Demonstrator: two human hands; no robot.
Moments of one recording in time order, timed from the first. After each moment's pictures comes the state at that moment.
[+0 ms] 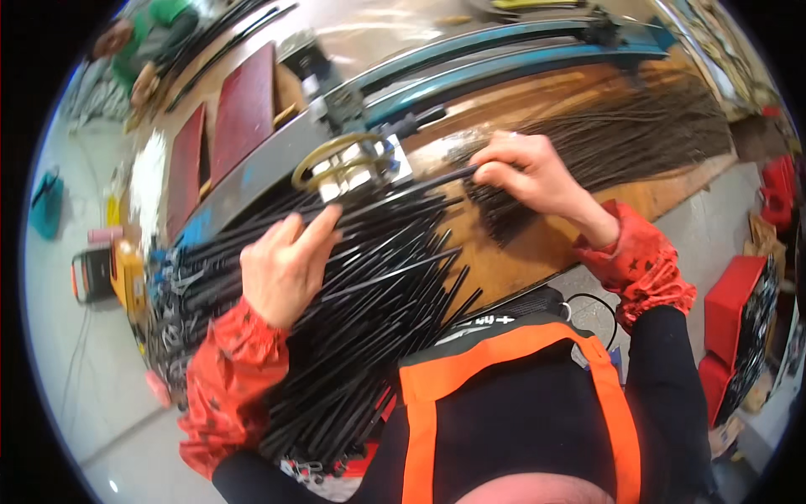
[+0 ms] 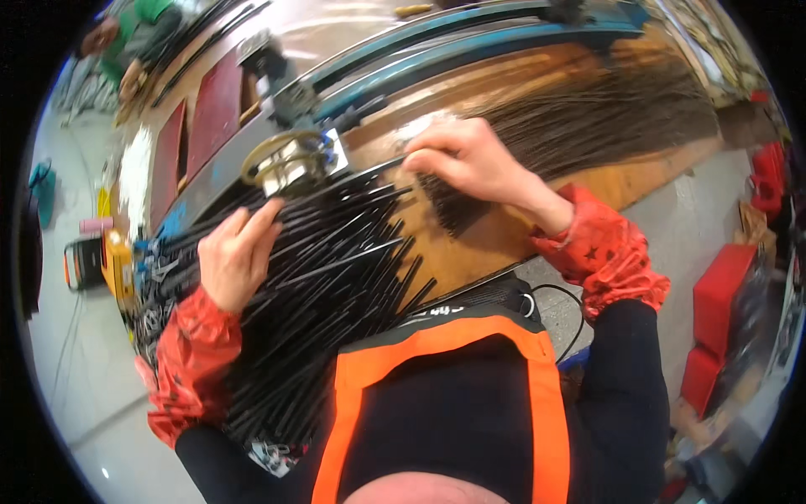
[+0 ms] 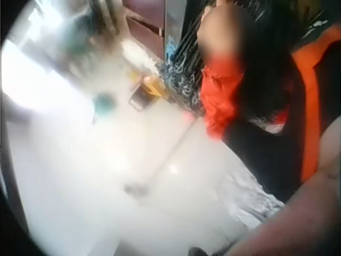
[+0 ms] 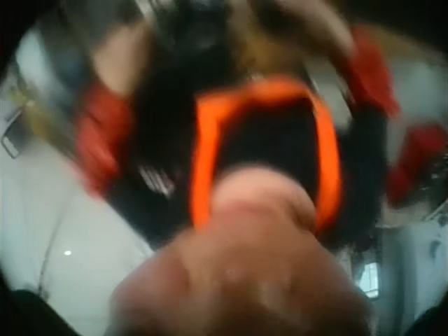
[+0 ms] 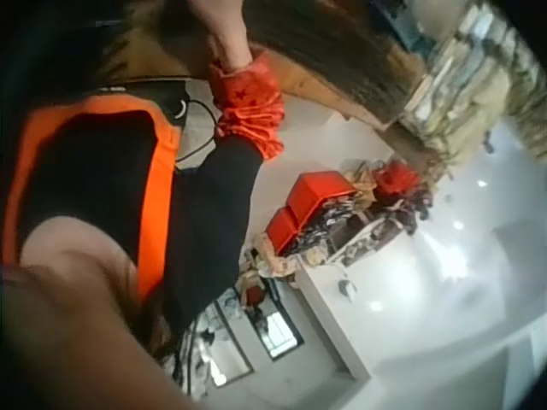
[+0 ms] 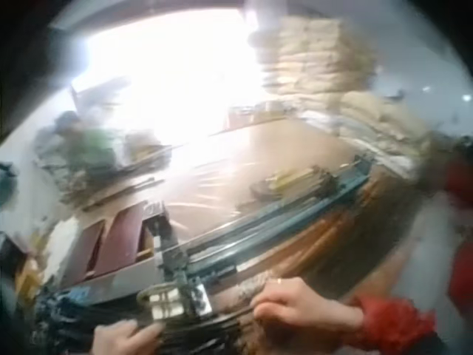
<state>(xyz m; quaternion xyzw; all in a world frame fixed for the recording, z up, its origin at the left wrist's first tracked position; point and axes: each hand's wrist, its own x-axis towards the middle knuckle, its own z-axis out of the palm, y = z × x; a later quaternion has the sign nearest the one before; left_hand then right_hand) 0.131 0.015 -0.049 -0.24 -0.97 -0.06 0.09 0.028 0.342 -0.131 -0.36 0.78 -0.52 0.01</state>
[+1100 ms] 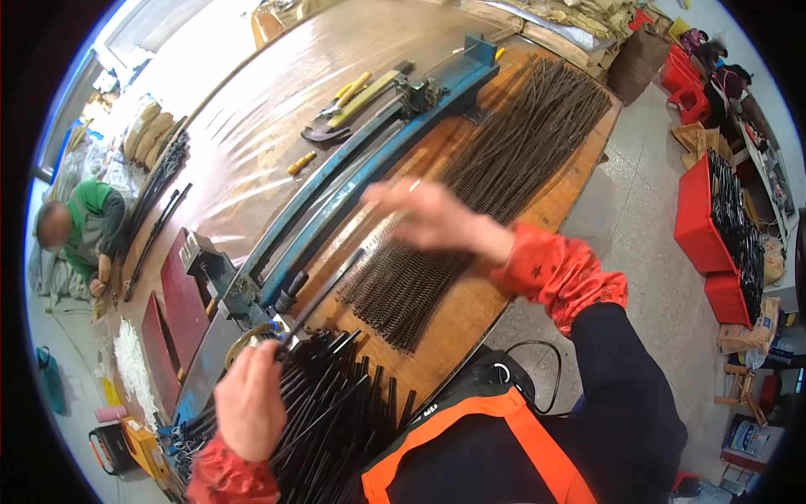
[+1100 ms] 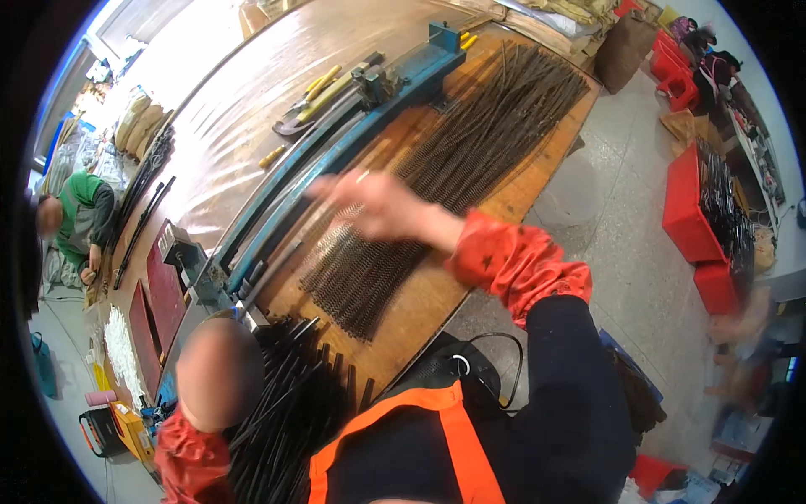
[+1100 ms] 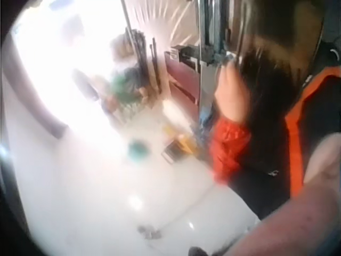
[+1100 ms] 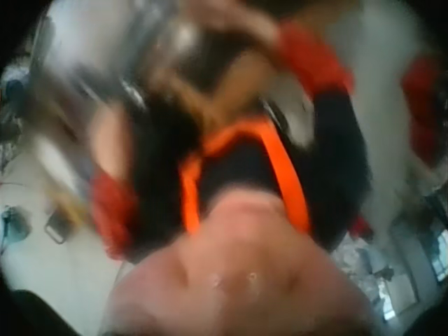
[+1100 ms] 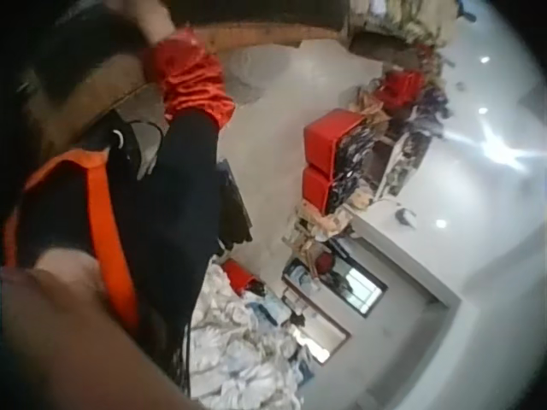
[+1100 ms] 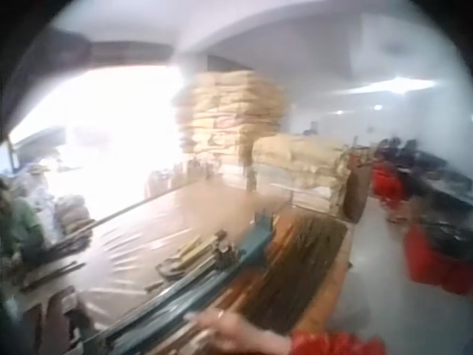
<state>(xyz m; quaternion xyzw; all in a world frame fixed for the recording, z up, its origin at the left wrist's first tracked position) 0.087 0.097 0.008 -0.30 -0.94 -0.16 0.02 -0.034 0.438 -0.141 -0.42 0.77 -0.37 -0.31</state>
